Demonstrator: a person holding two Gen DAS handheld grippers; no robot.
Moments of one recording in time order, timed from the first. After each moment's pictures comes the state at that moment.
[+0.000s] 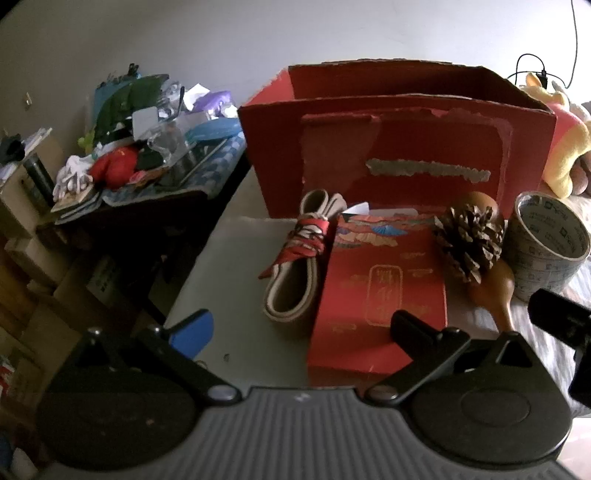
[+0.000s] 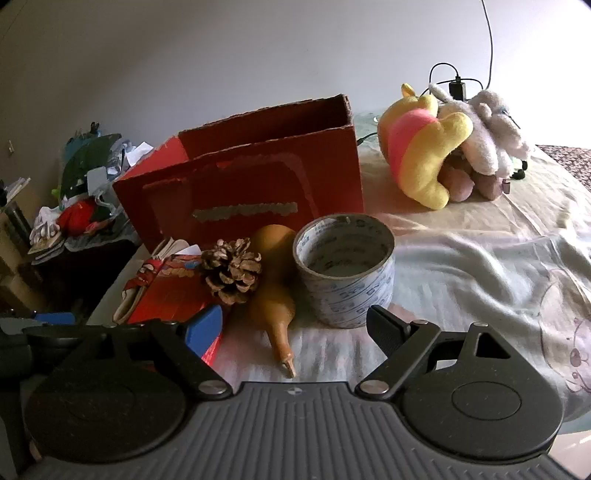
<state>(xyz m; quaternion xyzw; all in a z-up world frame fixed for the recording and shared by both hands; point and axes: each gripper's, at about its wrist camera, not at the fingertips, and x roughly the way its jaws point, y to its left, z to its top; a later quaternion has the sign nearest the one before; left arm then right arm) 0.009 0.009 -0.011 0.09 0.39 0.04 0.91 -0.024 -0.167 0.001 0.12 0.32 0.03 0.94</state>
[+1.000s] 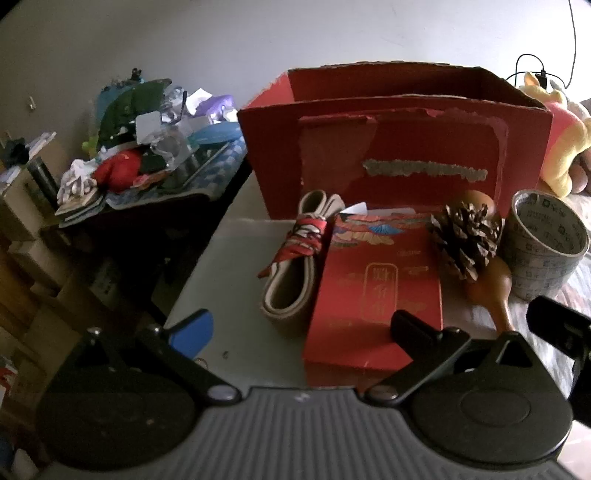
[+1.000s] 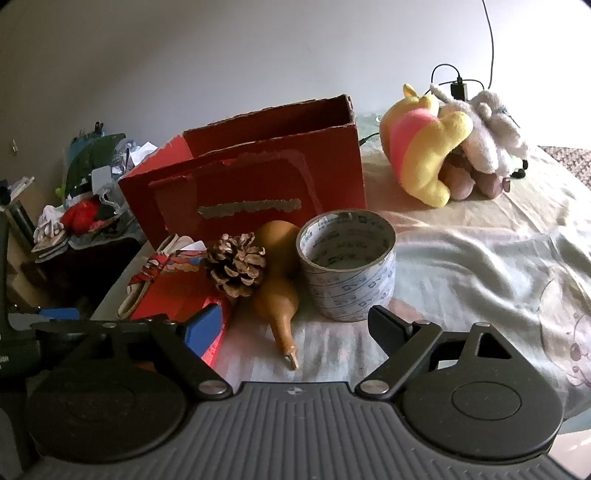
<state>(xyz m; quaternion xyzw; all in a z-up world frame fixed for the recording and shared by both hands) 0.003 0.002 -0.011 0.09 0.39 0.04 0.92 -0.034 -0.167 0.002 0.11 0.31 0.03 0.94</state>
